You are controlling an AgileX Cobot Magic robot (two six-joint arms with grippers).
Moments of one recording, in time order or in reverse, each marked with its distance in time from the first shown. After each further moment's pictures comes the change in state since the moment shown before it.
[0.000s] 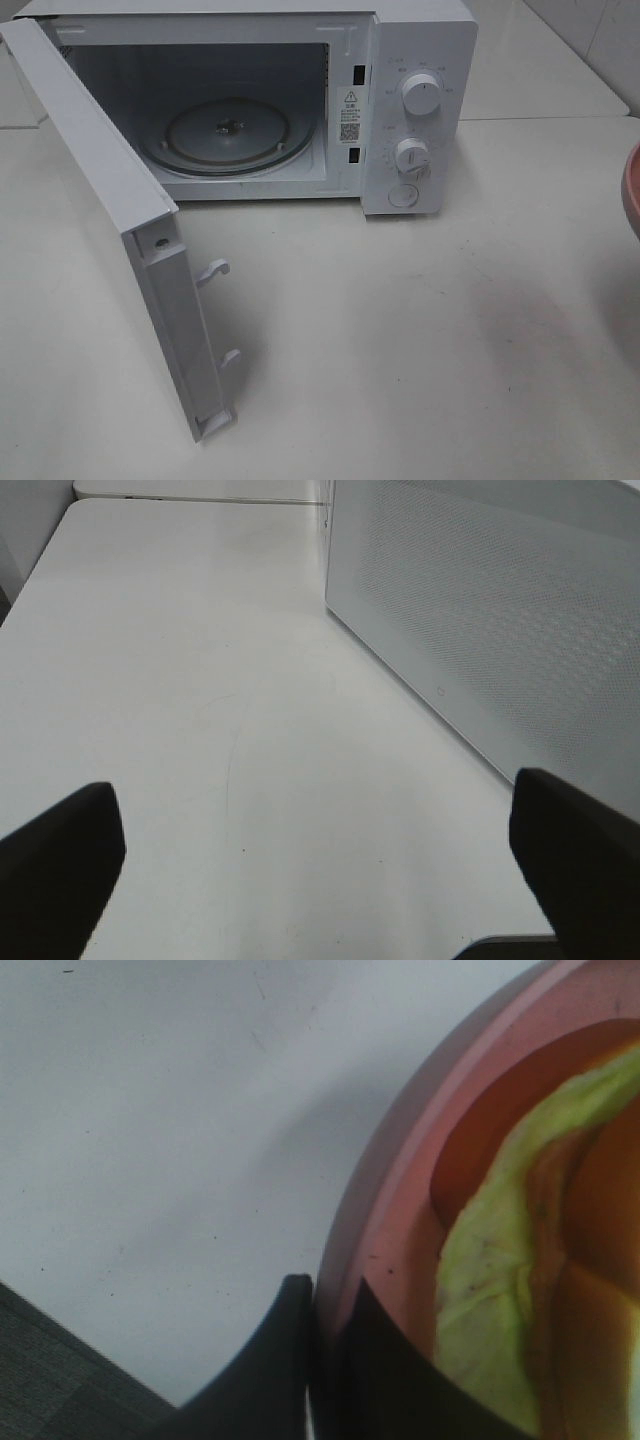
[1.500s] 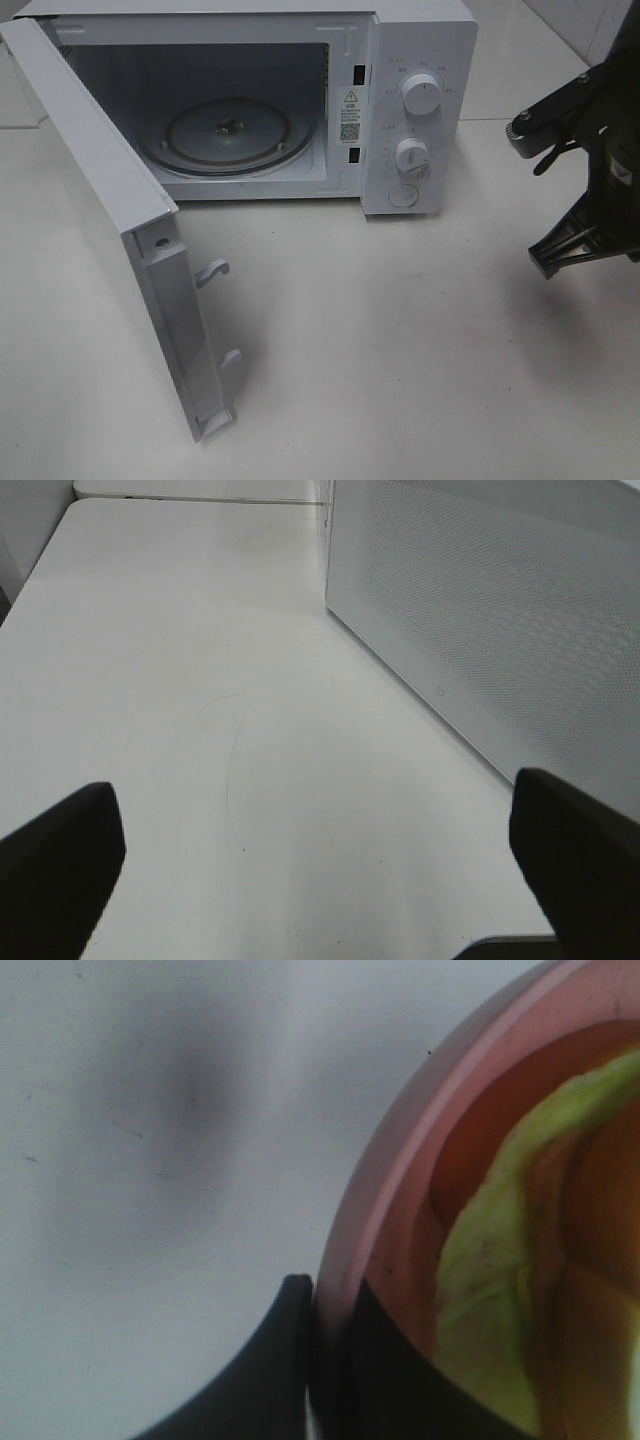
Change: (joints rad) left arm 0.000 0.000 0.000 0.000 0.000 0.000; right arm -0.007 0.578 -0.356 -0.083 0.114 0.705
